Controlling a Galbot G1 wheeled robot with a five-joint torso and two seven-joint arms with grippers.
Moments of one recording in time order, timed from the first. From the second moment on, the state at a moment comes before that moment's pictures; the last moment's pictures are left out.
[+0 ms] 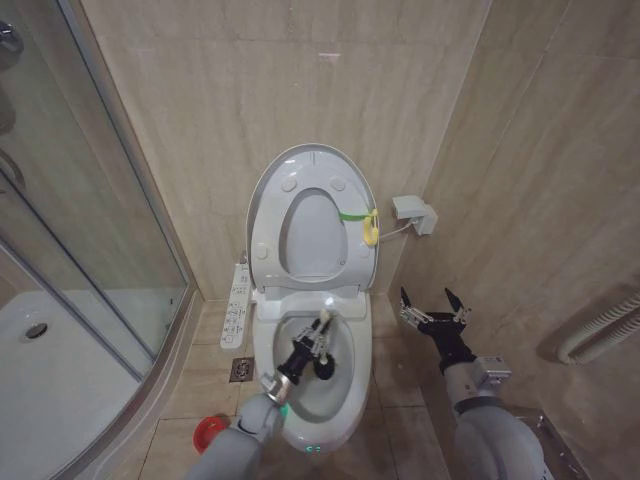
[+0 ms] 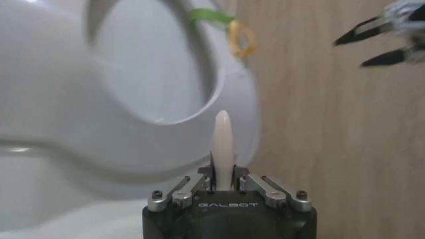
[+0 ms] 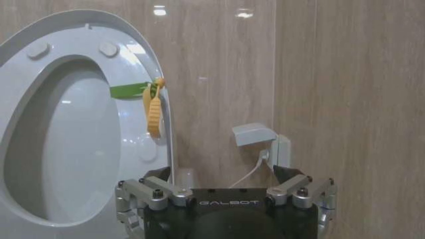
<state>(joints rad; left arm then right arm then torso) 0.86 -1.38 0.04 -1.08 -0.39 -0.73 0.35 -1.45 1.32 0.58 2.22 0.27 -0.16 0.17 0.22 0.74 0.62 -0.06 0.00</state>
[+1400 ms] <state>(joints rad) 0.88 -1.39 0.09 -1.13 -0.39 -0.72 0.32 -1.45 1.32 0.58 2.22 0.27 -0.16 0.17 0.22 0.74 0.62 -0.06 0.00</state>
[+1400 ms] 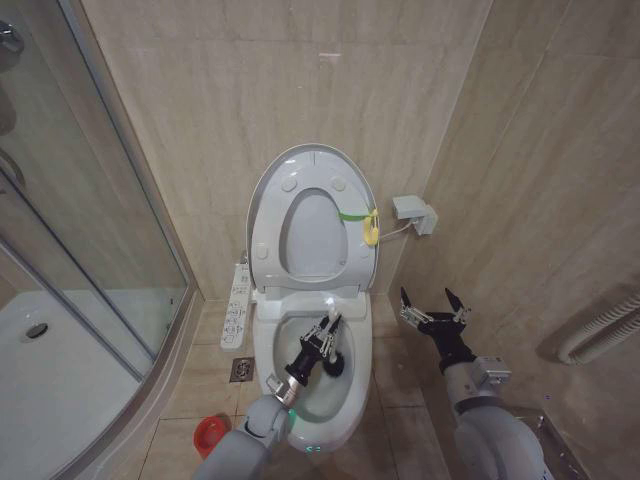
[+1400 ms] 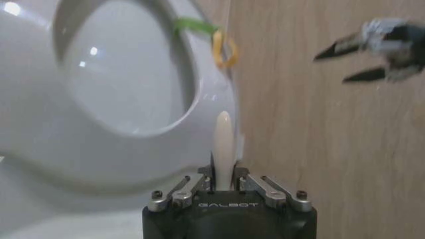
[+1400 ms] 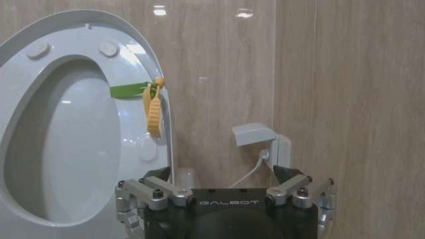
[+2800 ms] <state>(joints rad) 0.88 -1.38 0.10 -1.14 -0.43 -0.71 0.32 -1.45 1.32 0.58 2.22 0.27 -0.16 0.17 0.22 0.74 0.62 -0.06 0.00</state>
